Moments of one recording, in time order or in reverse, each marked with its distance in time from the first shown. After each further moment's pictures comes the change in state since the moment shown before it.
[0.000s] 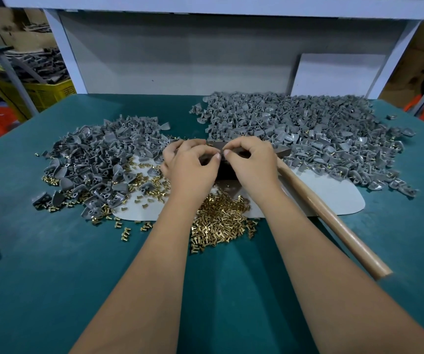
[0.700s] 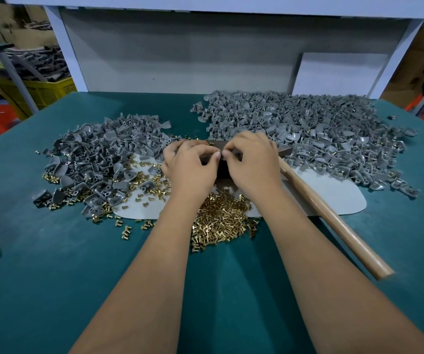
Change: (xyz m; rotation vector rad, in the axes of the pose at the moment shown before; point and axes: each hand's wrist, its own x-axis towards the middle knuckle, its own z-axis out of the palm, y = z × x) left_hand 0.002 -0.006 0.004 0.037 0.040 0.000; right_hand 0.005 0.006 0.004 -0.413 0.016 -0.264
